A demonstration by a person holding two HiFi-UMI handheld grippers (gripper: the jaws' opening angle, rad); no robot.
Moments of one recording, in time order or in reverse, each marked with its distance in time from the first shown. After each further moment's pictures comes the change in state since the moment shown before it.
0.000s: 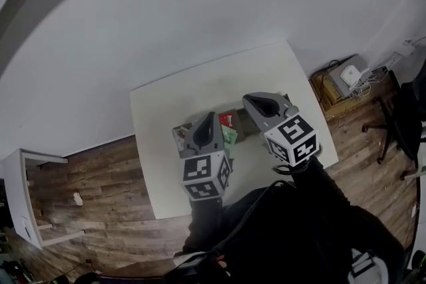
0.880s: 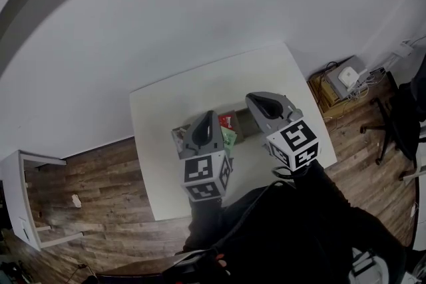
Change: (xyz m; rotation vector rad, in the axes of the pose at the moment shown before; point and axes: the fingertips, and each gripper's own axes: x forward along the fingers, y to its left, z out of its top) left arm -0.005 -0.003 0.011 0.029 -0.031 0.012; right arm -0.017 -0.002 0.015 -0.042 -0.065 -0.066
